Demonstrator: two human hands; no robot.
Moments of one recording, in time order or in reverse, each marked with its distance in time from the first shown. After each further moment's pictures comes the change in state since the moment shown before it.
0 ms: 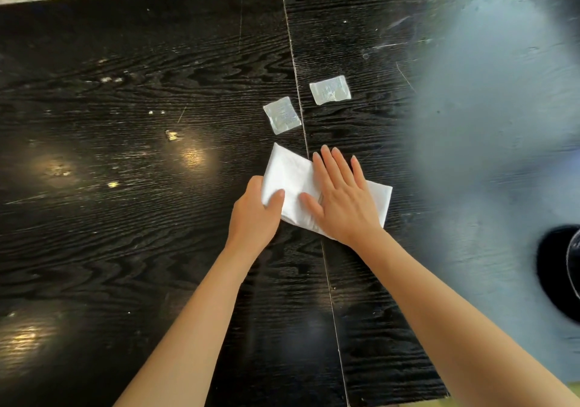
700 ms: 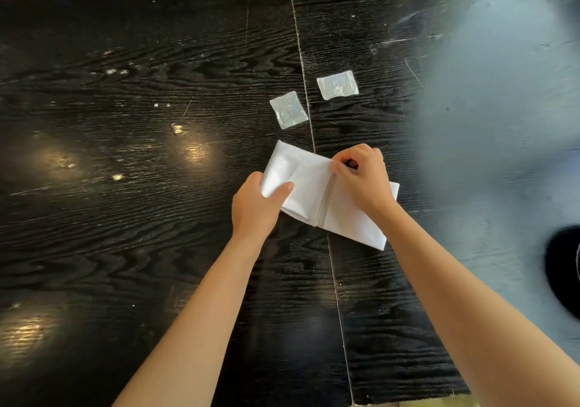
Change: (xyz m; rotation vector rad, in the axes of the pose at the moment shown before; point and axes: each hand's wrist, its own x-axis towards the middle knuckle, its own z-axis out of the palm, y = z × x) left_hand 0.013 -0.013 0.005 -0.162 0.090 -0.070; right_hand 0.022 0.013 -0.027 0.733 0.162 0.312
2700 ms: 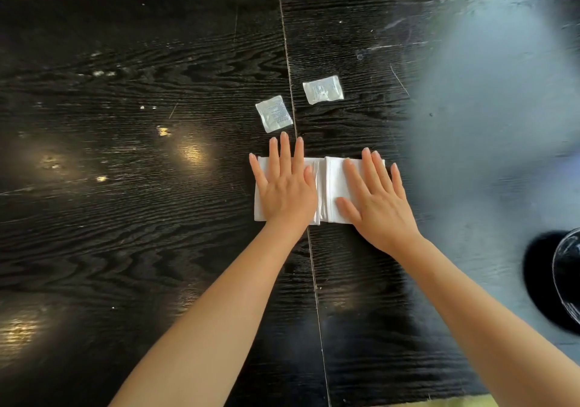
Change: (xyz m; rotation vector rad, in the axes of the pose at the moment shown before) left_hand 0.017 0.022 0.080 0.893 0.142 0.342; right_hand -0.035 0.051 -0.037 -0.754 -0.191 -0.221
